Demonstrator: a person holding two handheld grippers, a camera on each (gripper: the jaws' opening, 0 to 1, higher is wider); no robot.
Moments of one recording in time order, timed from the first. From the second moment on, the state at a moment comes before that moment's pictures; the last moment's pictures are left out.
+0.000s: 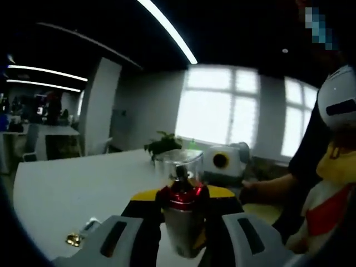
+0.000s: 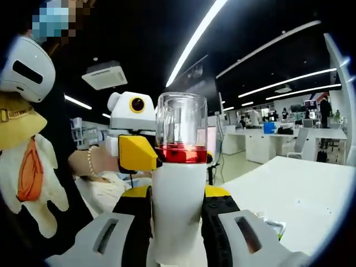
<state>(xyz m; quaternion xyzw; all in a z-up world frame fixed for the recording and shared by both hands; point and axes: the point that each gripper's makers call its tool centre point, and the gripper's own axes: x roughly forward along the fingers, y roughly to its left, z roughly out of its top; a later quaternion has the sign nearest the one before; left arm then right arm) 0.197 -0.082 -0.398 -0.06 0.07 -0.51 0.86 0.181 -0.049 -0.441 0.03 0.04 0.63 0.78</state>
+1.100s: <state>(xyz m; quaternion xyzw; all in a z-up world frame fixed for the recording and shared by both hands) 0.222 -0.094 -0.462 0.00 0.14 -0.49 0.86 0.216 -0.072 -0.507 -0.06 0.08 0.62 0.78</state>
